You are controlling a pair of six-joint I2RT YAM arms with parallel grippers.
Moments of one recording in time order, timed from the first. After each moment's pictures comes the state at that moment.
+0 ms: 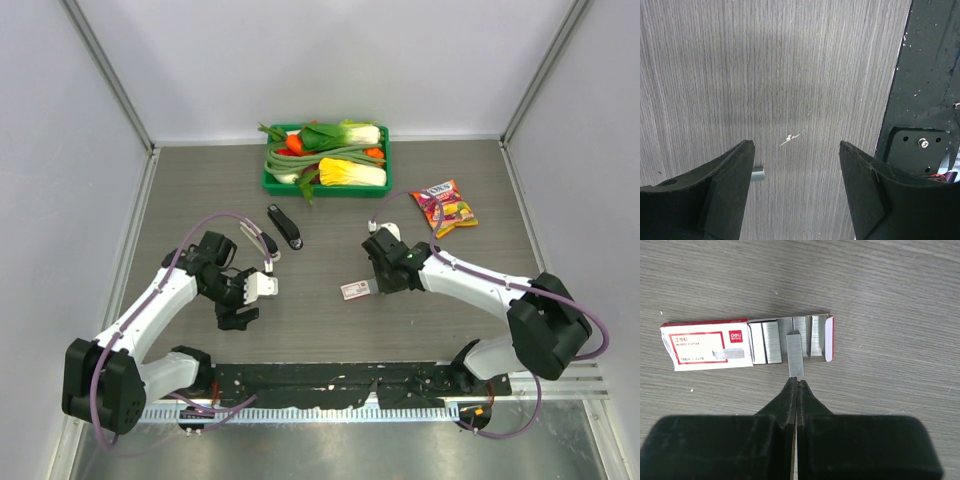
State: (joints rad) left arm -0.30 1.12 0.73 -1.03 0.52 1.10; right arm 0.73 1.40 0.83 -0.58 0.26 0.46
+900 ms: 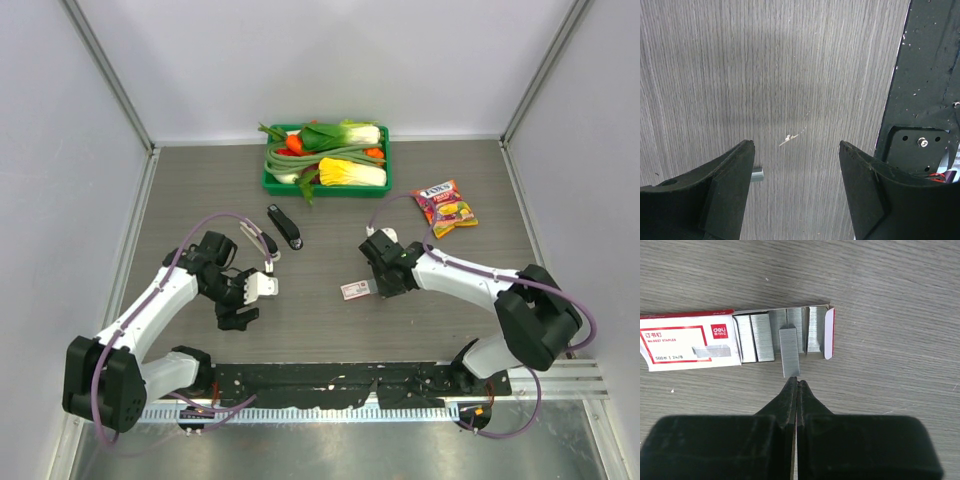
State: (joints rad) left arm -0.30 1.13 0.73 -1.03 0.52 1.11; right arm 0.73 1.46 0.83 -0.60 0.25 0.45
